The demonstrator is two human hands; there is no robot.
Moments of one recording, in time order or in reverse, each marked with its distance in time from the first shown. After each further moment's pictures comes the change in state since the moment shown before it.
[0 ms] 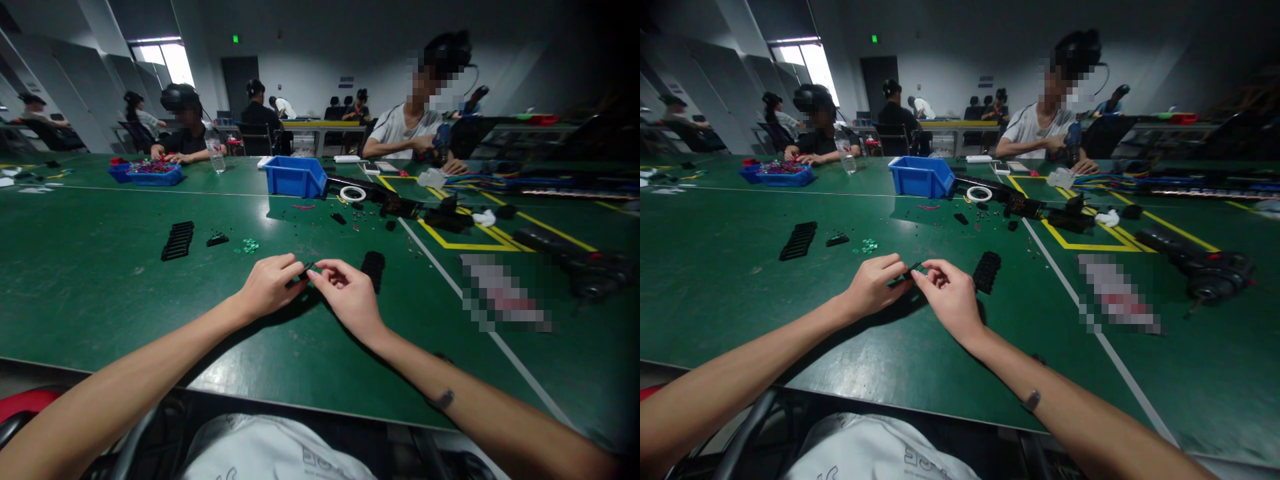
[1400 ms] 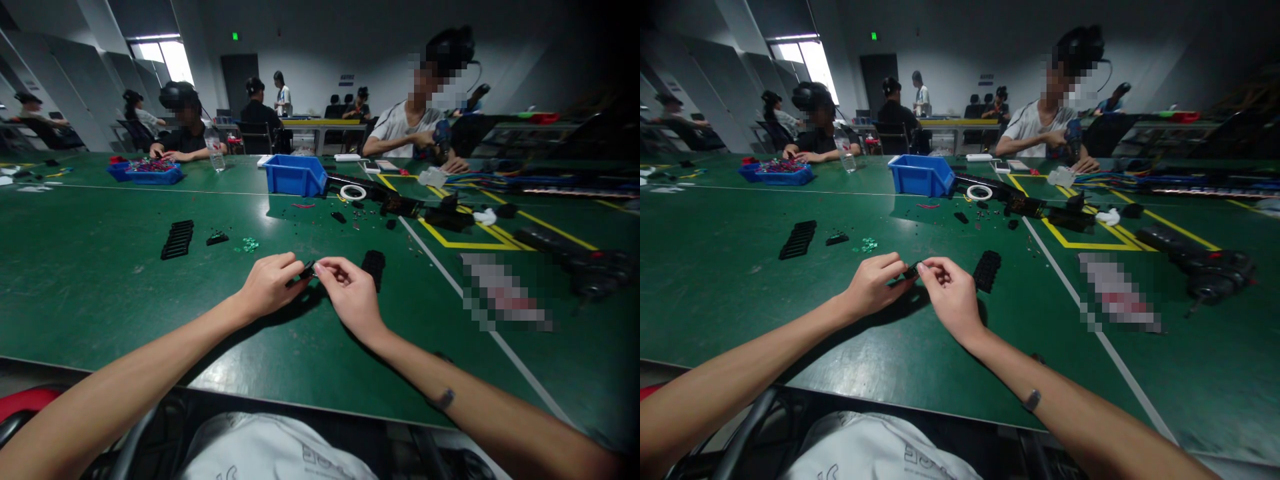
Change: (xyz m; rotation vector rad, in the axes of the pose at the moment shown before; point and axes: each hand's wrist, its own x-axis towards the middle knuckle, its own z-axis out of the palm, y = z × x) left_hand 0.002 0.003 0.000 0.019 0.092 0.034; right_hand 0.000 -0.003 0.001 0.071 0.055 -0.011
